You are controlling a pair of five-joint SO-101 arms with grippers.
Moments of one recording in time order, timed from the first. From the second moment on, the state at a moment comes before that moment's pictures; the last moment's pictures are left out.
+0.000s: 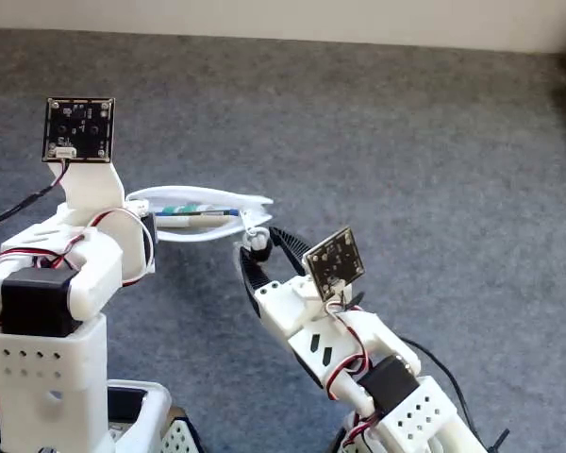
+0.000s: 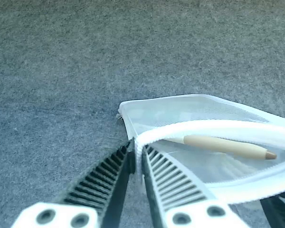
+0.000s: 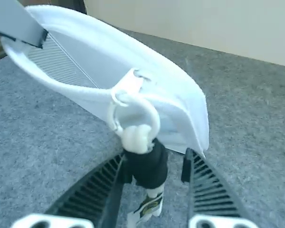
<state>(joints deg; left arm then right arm) -2.9 -47.2 18.3 86.5 9.1 -43.0 -81.6 79.4 25.2 -4.0</state>
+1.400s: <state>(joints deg) -1.0 -46.2 18.4 81.8 1.7 -42.8 -101.1 75.6 62.2 12.7</state>
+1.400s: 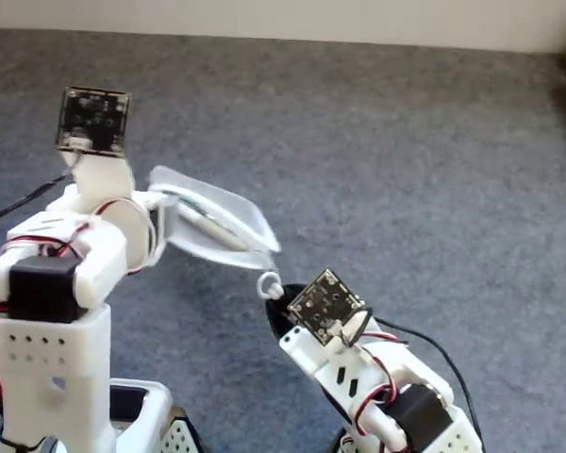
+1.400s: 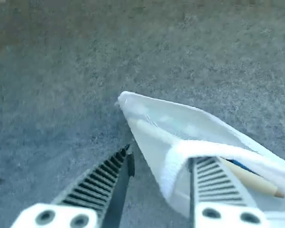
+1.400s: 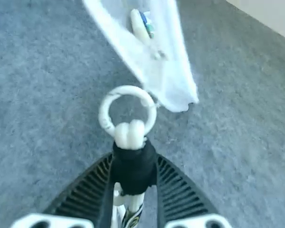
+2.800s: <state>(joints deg) 30.0 -32.8 3.8 69.4 -9.4 -46.0 -101.5 74.1 70.1 17.7</state>
